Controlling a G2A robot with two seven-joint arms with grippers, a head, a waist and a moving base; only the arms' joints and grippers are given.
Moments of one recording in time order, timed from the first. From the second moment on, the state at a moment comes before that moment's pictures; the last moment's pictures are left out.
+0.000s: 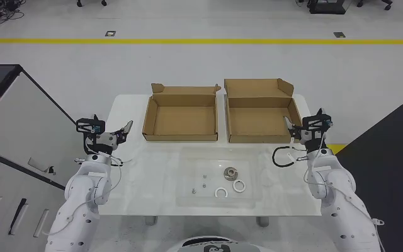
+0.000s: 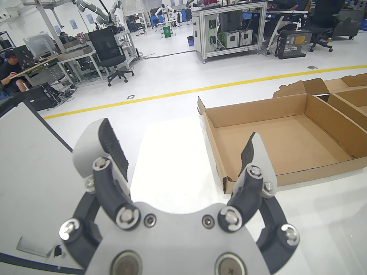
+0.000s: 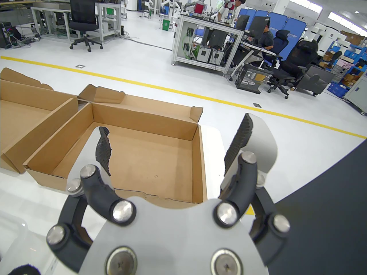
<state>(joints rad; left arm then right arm) 1.73 -1.15 -1.60 -1.80 1.33 0.00 0.00 -1.73 -1.15 1.60 -1.80 -1.33 0.00 0.00</state>
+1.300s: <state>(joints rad) 1.73 -1.15 -1.60 -1.80 1.33 0.00 0.00 -1.45 -1.08 1.47 -2.16 -1.57 -0.94 0.73</state>
